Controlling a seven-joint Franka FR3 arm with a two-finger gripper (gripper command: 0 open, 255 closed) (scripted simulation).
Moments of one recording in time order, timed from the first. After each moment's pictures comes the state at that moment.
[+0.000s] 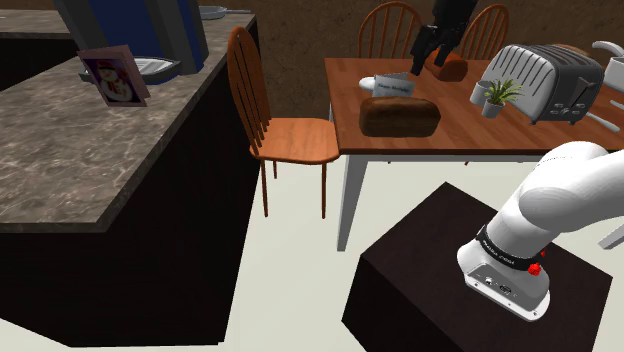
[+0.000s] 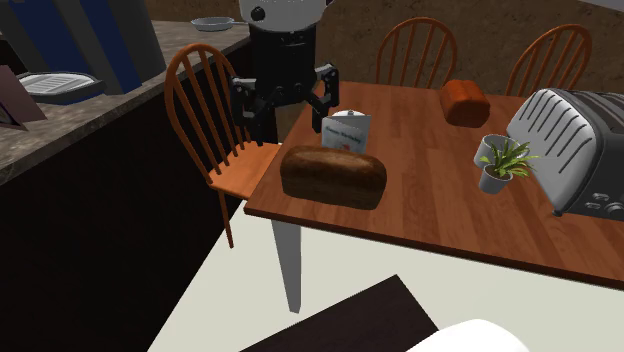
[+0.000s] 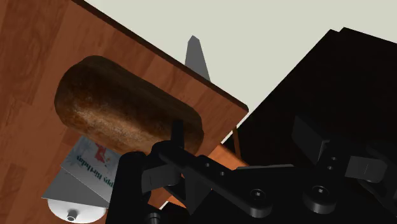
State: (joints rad) arm 0.02 -0.74 0.01 -2.31 -0.03 1.69 0.08
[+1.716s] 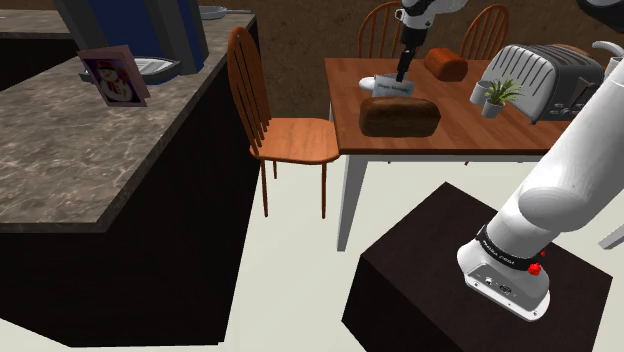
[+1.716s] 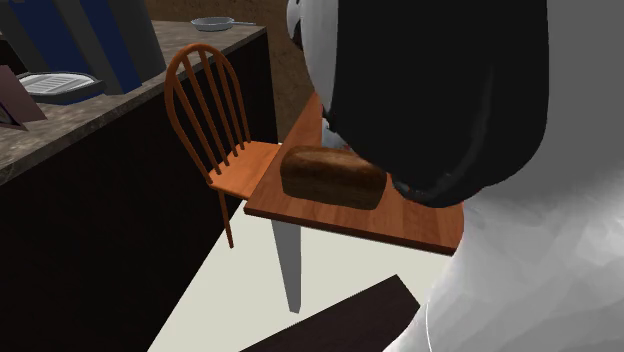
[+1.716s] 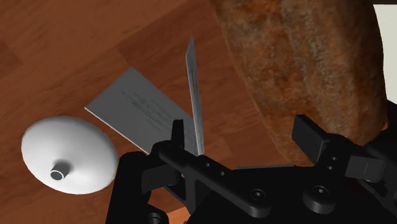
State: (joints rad) arm 0.02 0.01 -0.40 -1.92 -0.01 2.00 -0.79
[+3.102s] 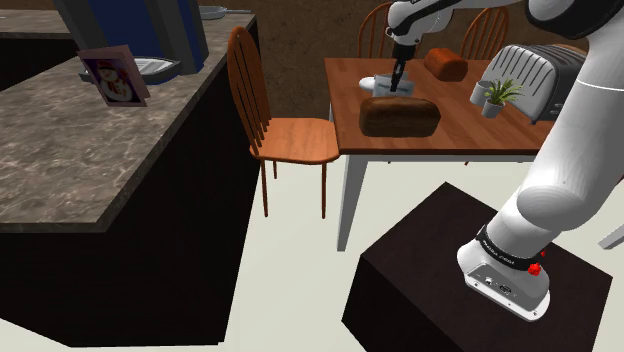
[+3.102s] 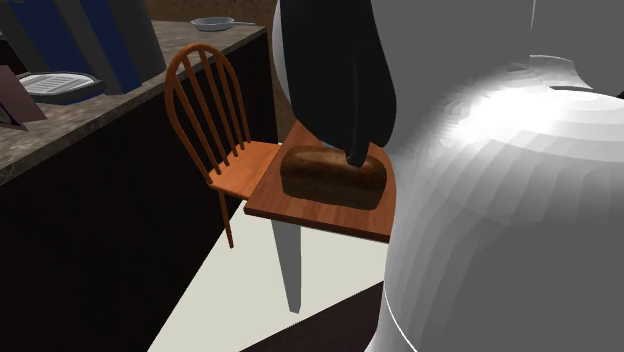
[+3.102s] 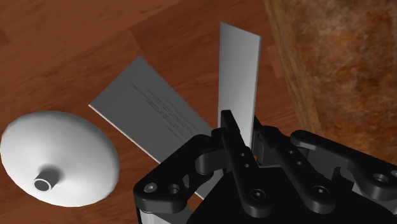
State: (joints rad) arm -0.01 0.19 -0.41 -1.85 0.06 2.09 -0.93
